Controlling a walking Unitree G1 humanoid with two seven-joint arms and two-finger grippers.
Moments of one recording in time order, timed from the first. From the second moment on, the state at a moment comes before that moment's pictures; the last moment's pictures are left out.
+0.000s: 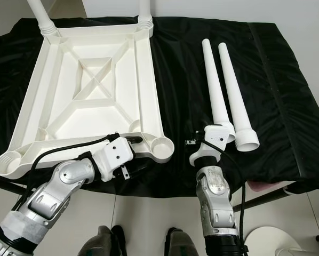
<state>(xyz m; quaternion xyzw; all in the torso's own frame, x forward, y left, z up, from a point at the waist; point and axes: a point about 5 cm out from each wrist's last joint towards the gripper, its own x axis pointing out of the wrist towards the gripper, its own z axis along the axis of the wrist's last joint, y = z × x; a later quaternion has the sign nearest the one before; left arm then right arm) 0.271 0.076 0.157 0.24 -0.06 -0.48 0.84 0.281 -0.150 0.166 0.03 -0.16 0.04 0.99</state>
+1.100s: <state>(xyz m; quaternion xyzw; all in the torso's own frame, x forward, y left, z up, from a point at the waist) 0.260 0.082 0.194 0.06 -0.05 -0.47 0.88 0.304 -0.194 0.172 0.01 -0.12 -0.09 0.99</state>
